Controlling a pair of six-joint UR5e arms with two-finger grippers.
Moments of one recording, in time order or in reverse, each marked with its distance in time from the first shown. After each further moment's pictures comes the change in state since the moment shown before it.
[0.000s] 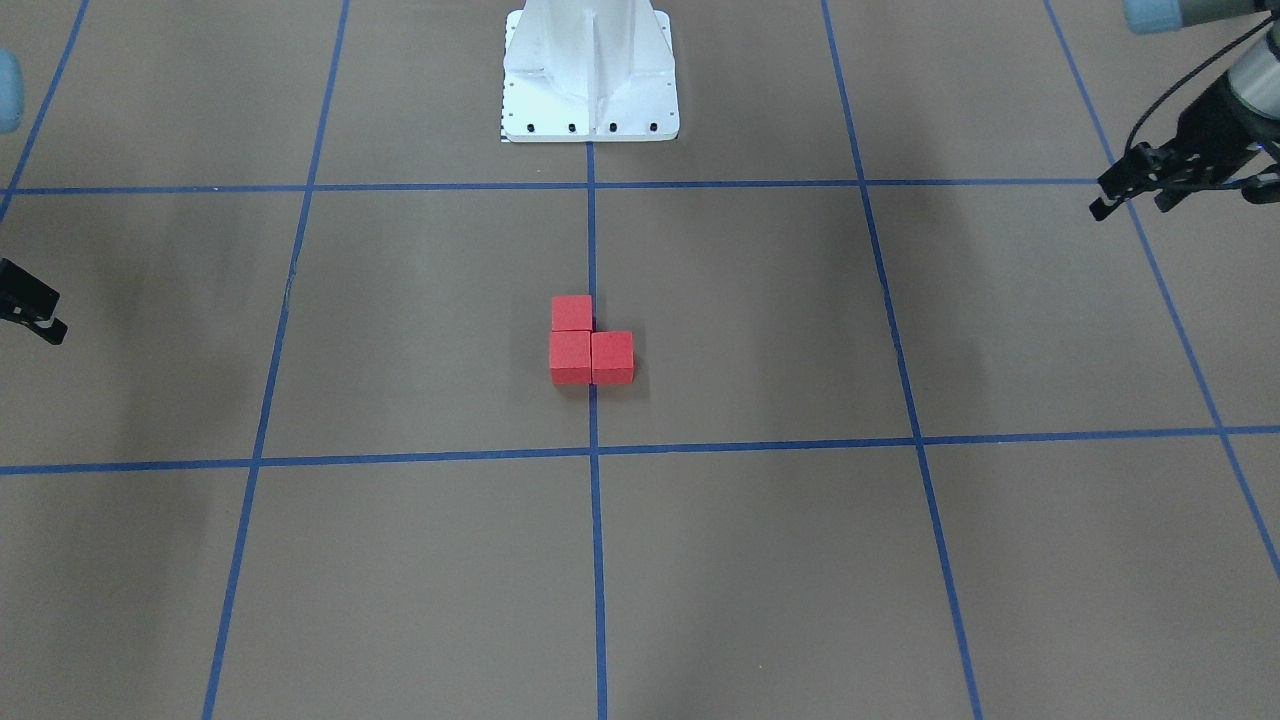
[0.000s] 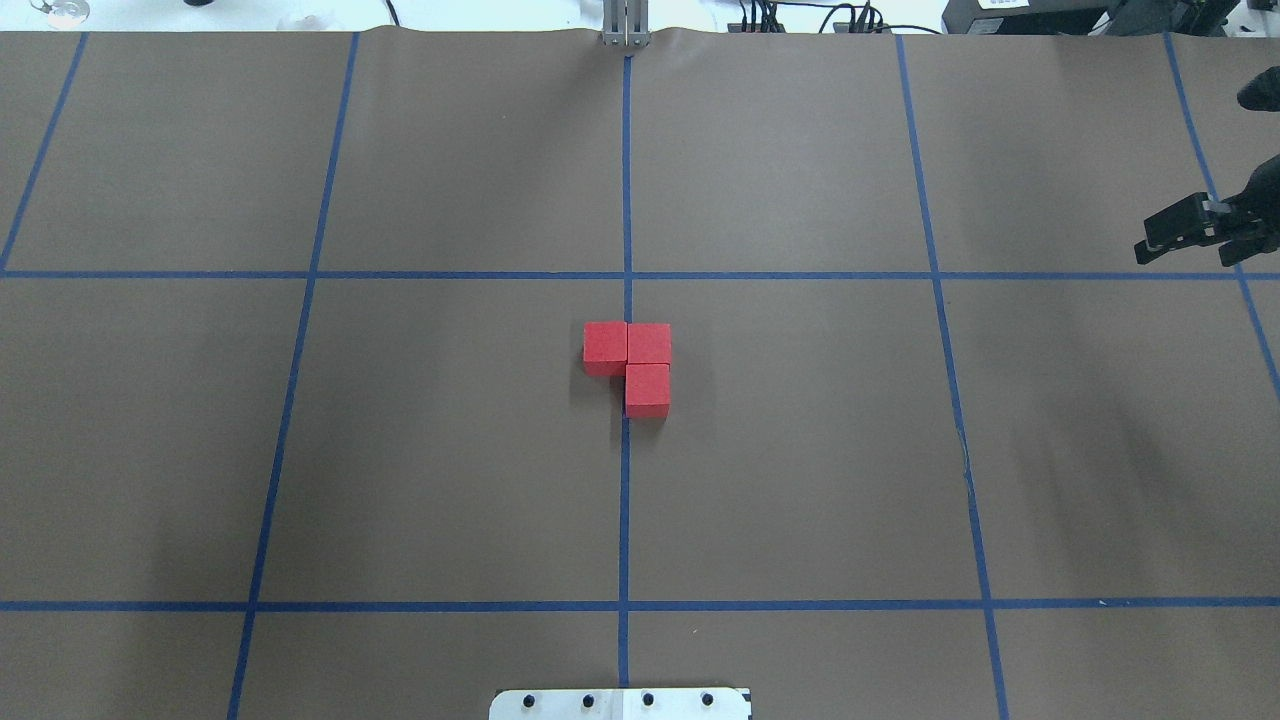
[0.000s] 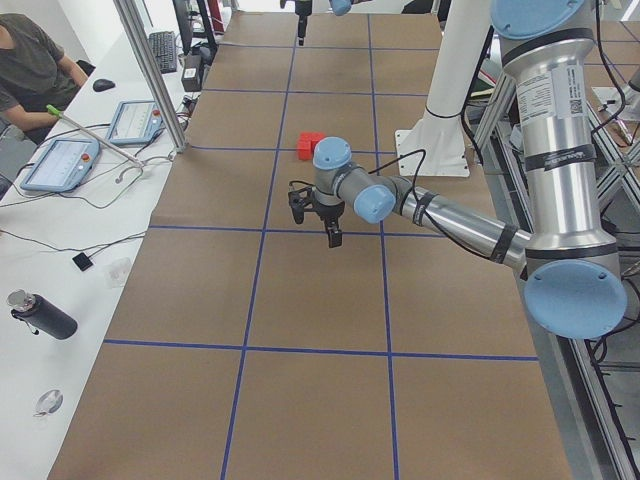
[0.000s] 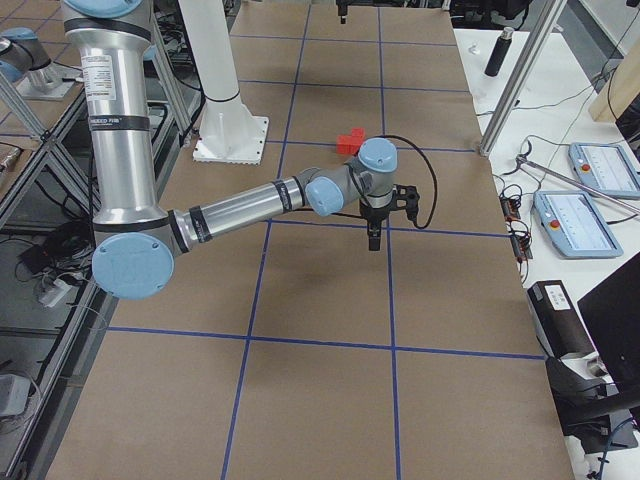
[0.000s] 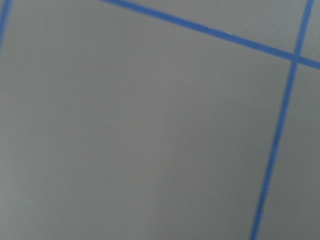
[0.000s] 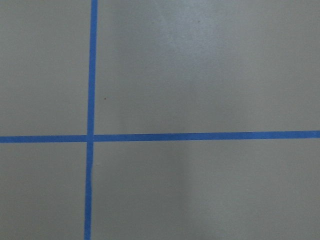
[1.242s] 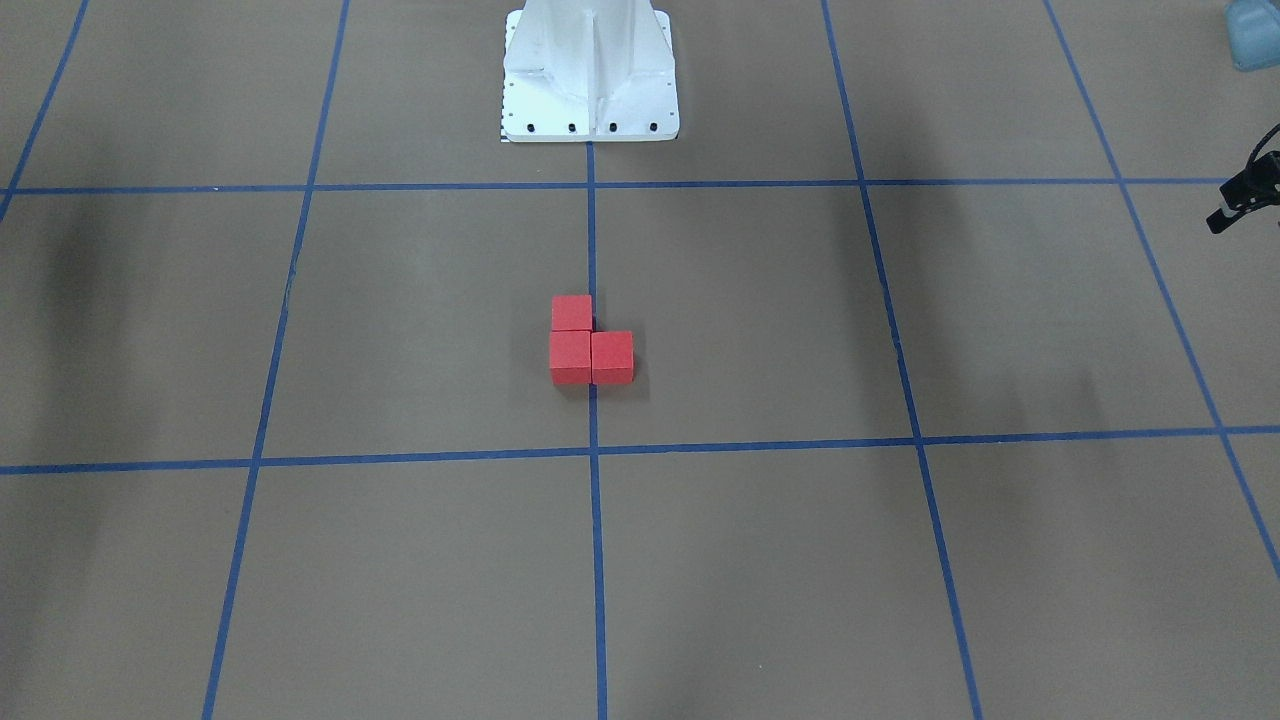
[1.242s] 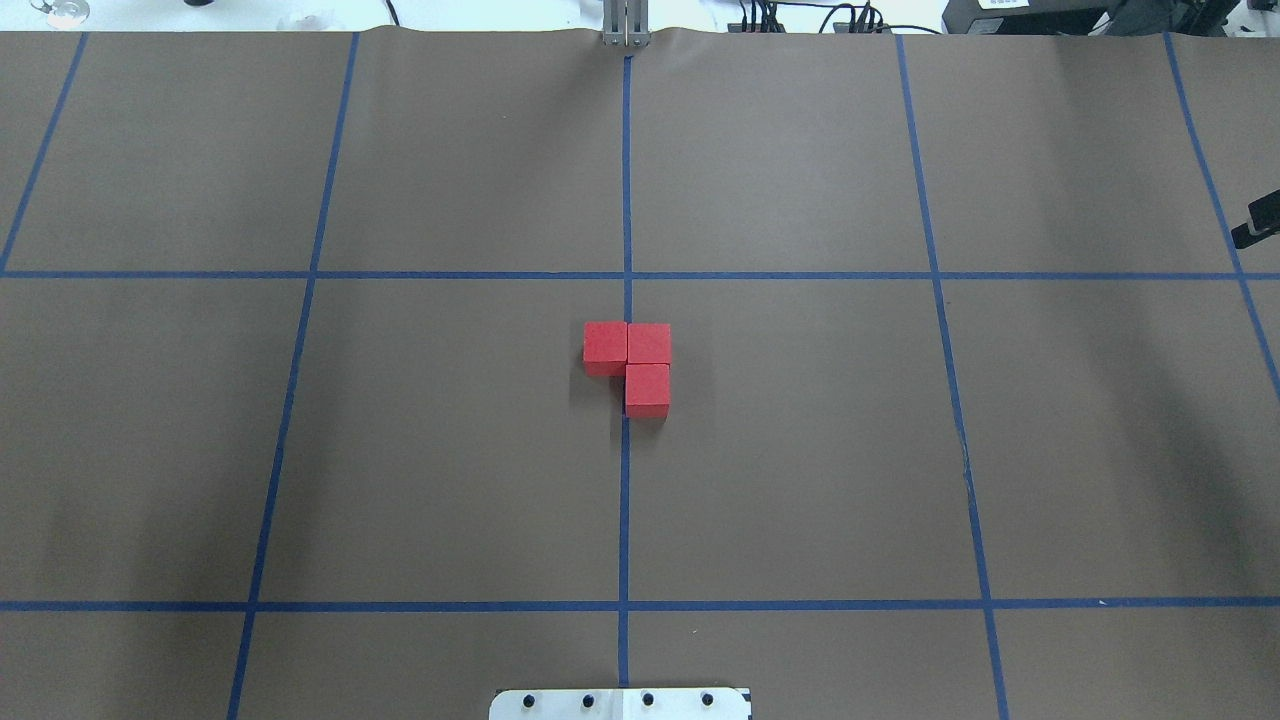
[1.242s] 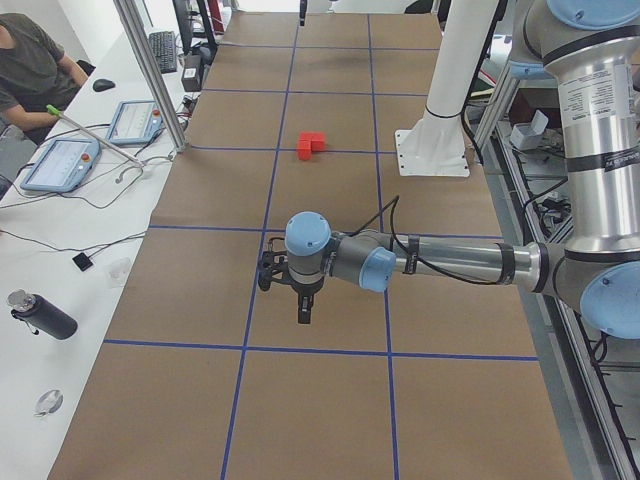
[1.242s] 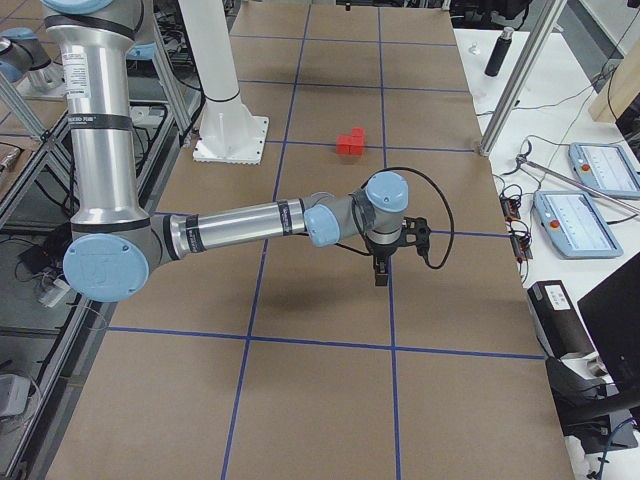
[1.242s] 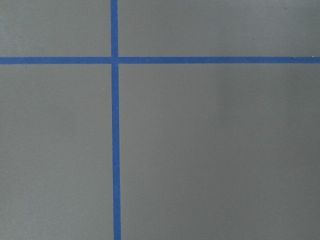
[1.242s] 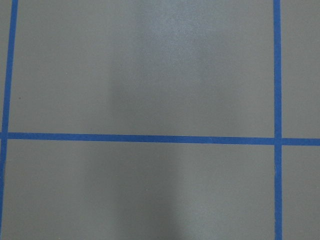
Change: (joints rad) left arm -0.160 -0.030 0.149 0.013 -0.026 0.344; right arm 0.141 0.001 -0.112 -0.002 0.070 -0.183
